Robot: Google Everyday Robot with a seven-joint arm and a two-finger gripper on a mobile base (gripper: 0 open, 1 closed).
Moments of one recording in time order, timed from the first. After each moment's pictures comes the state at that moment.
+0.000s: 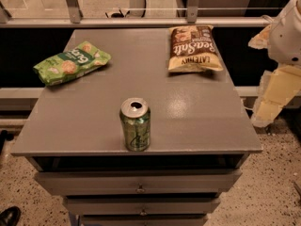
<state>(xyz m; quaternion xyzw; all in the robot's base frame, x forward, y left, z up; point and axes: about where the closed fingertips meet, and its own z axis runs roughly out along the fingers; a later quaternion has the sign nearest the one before) 0.437 -0.215 0.975 -0.60 0.78 -0.03 0.17</state>
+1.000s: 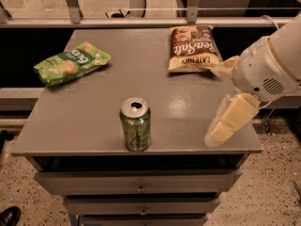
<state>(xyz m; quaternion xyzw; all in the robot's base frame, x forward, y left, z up) 0.424 -0.137 0.933 -0.58 0.76 0.14 0.26</state>
